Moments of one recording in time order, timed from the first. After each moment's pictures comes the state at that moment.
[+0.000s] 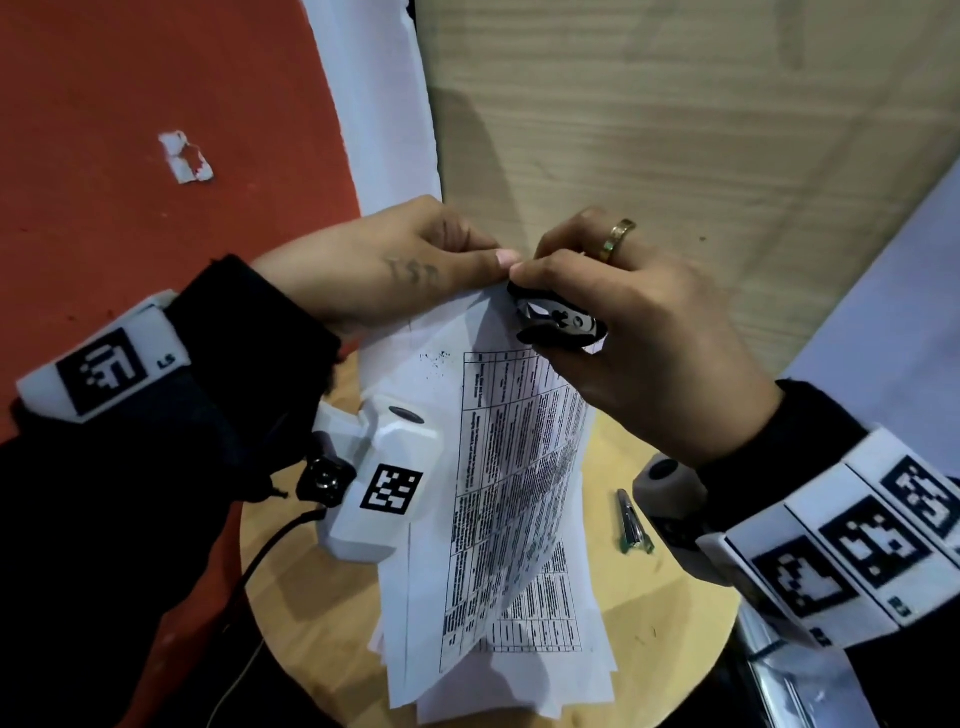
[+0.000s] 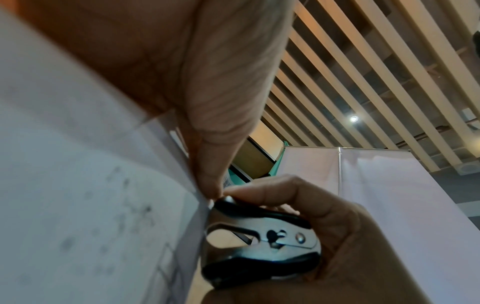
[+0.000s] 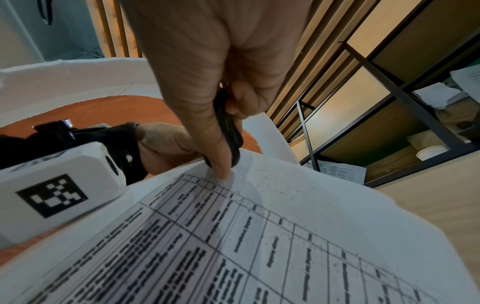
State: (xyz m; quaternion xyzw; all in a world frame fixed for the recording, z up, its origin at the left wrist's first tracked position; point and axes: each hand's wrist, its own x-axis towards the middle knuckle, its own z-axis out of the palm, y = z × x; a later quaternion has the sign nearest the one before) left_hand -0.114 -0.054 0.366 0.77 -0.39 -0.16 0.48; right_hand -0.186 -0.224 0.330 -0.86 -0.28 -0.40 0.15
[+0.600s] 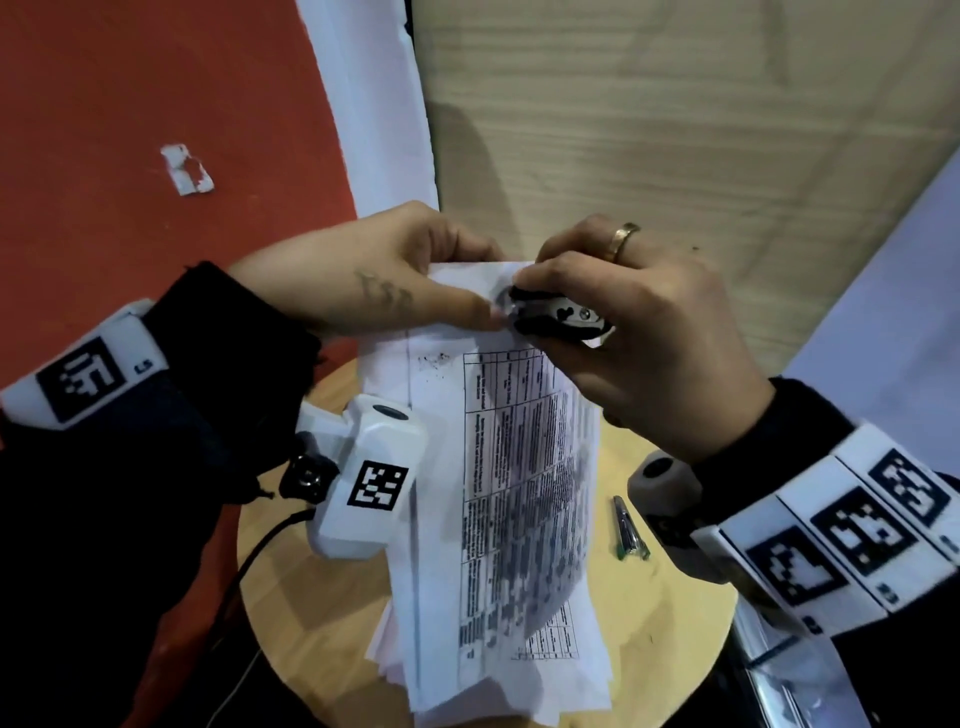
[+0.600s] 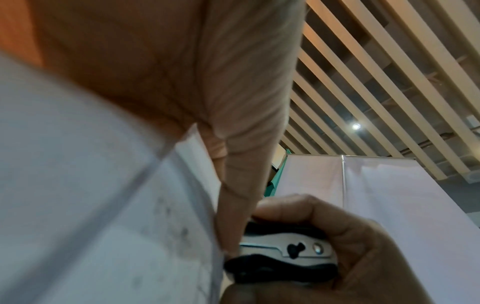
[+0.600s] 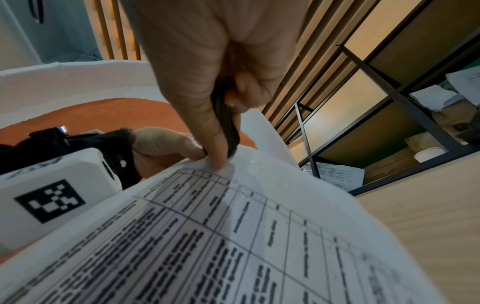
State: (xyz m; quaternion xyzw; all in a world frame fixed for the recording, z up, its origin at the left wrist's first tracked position) left_hand -0.121 -0.048 0.378 0.80 -0.39 -0.16 0.42; right_hand -0.189 -0.225 0.336 -0.85 -0.27 -0.41 0.18
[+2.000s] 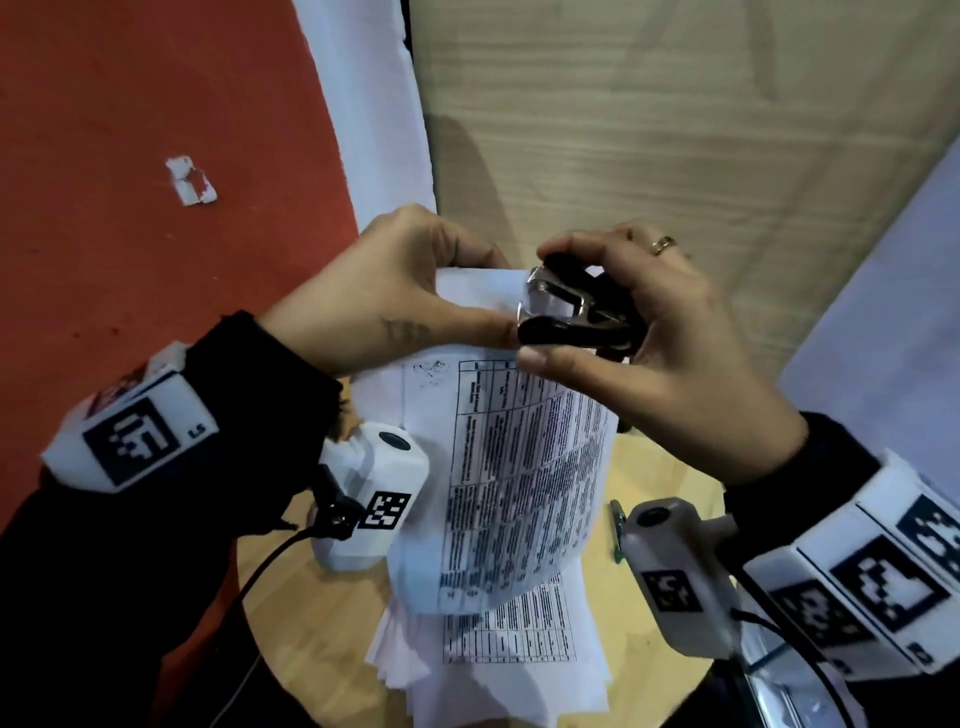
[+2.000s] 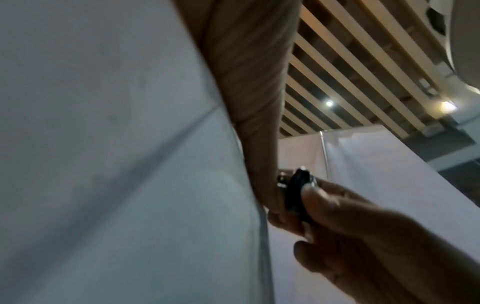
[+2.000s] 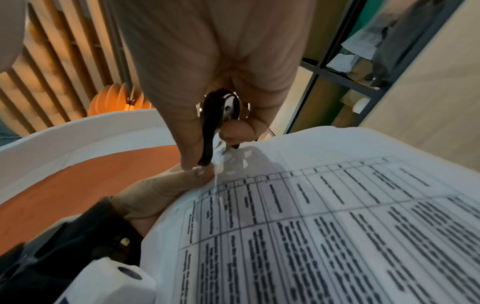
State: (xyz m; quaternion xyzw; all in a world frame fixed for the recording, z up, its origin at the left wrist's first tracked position) left_hand -0.143 -0.051 0.375 0.80 -0.39 -0.03 0.45; right_hand -0.206 -0.230 0.338 -0.85 -0.21 -0.31 0.37
